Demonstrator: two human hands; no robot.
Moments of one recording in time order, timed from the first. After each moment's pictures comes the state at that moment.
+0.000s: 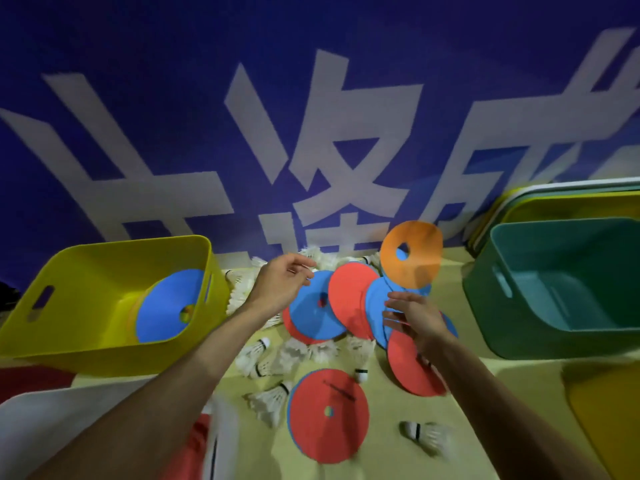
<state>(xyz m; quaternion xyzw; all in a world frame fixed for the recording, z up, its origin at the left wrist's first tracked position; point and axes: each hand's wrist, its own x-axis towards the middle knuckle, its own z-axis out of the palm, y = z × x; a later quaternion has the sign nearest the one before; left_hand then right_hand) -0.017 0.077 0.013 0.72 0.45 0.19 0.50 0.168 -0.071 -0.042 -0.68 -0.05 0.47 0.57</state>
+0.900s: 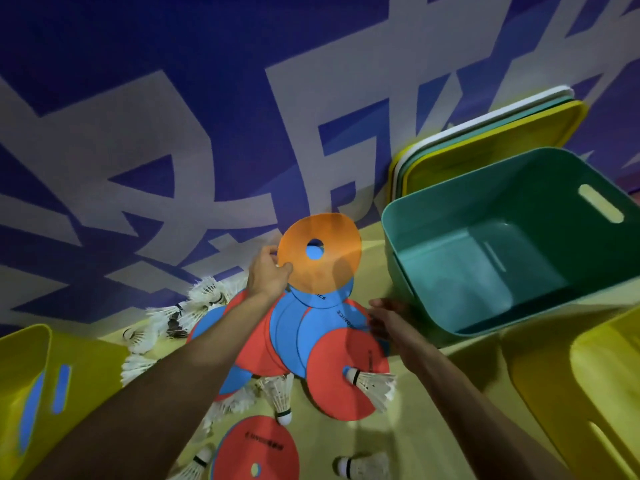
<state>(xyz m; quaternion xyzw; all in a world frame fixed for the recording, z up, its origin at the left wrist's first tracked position) 0.227 0.074 -0.075 0.77 0.53 0.06 0.35 0.316 -0.132 -0.134 -0.66 0.06 0.47 0.58</state>
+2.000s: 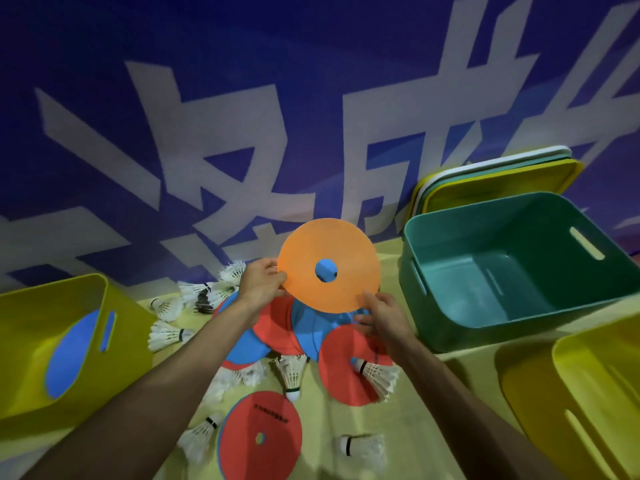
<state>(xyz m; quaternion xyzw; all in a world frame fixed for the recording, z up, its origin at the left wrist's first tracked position) 0.141 0.049 -0.023 0.65 0.51 0.17 0.54 0.267 -0.117 -0.066 -0.67 -0.03 0.44 0.59</state>
